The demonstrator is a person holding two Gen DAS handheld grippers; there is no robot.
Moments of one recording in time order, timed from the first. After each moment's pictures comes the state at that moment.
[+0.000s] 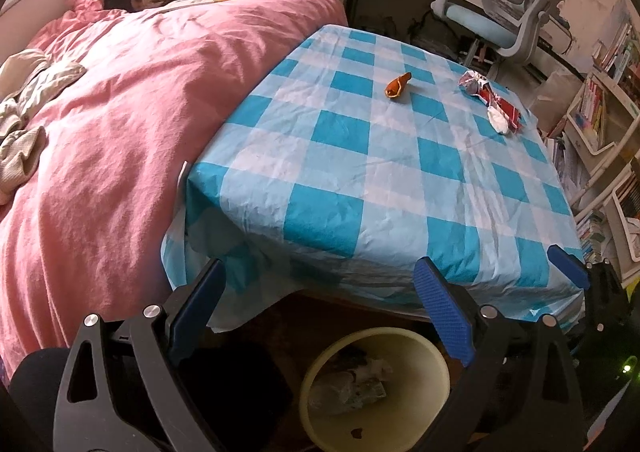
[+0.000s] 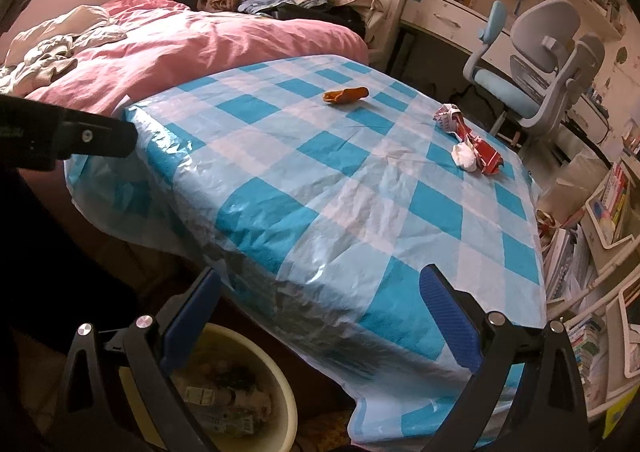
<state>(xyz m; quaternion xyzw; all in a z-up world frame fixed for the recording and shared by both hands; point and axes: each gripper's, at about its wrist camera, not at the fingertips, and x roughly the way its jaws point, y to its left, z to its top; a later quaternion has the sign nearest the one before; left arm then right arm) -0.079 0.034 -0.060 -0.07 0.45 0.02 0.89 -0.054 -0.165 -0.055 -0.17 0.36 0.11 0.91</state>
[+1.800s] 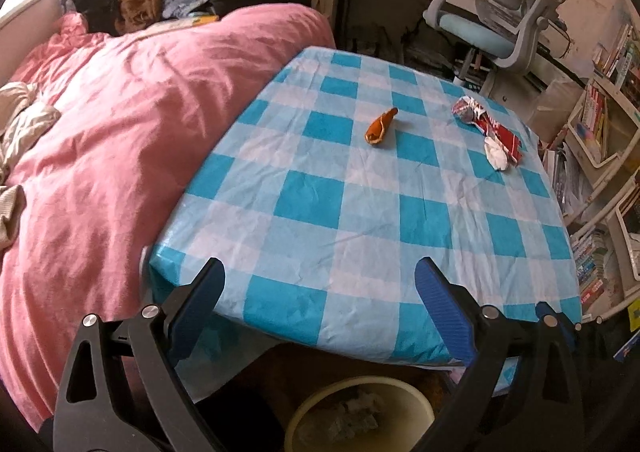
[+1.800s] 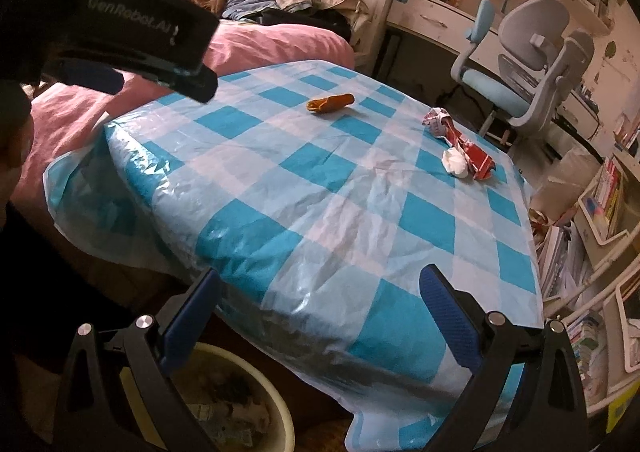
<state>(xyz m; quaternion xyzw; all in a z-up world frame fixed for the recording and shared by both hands) -0.010 0.011 -0.039 -0.06 0.44 0.01 0.90 -0.036 -0.163 -0.054 -0.16 0.35 0.09 0.92</state>
